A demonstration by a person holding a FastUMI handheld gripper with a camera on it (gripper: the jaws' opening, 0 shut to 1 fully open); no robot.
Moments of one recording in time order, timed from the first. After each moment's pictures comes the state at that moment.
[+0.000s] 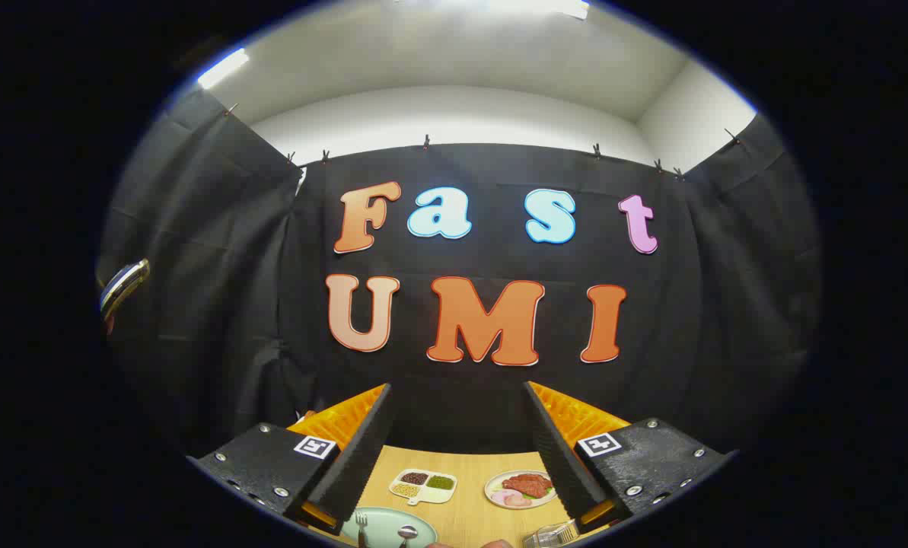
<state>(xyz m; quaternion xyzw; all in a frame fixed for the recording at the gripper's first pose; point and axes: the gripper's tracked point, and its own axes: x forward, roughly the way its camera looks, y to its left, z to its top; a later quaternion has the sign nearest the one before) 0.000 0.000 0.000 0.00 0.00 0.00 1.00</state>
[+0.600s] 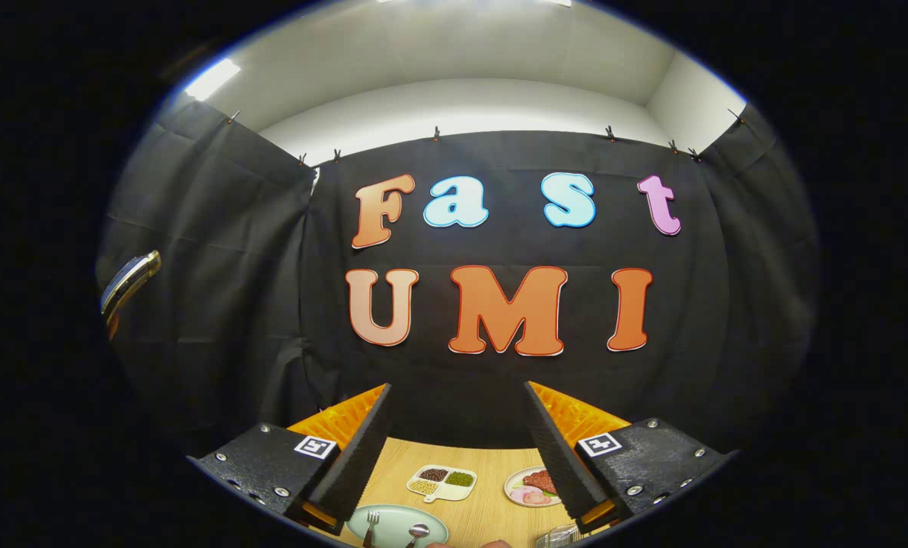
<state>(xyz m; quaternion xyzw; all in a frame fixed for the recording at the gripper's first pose) 0.003 -0.003 -0.013 0.02 0.01 0.04 1.00</state>
